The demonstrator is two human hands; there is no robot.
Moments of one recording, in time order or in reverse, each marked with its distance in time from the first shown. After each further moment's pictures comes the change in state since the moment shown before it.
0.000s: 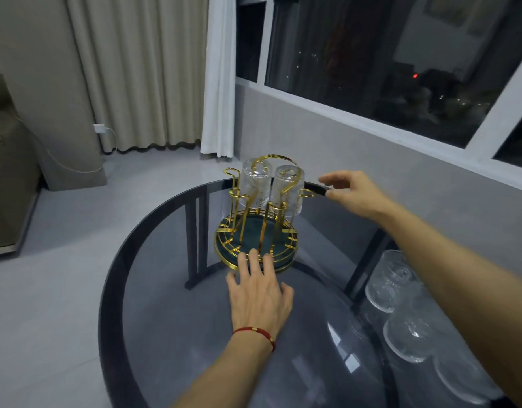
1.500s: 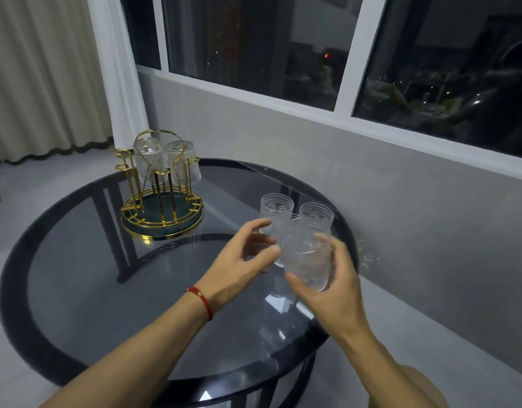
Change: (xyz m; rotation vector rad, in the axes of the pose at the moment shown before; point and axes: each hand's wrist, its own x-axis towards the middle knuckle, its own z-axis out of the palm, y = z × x) left_hand -0.083 0.099 -0.071 -1.208 -0.580 0.299; right_hand -0.350 0.035 0.035 0.289 0.623 0.134
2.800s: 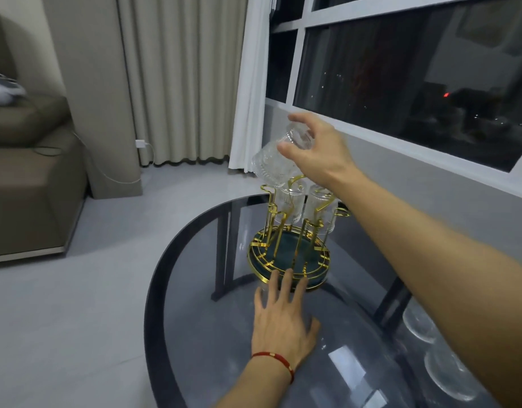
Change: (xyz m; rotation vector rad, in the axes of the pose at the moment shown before) left_hand 0.008 -0.100 -0.128 1.083 0.381 -0.236; right_hand 0.245 -0.216 0.275 -0.103 -0.413 -0.452
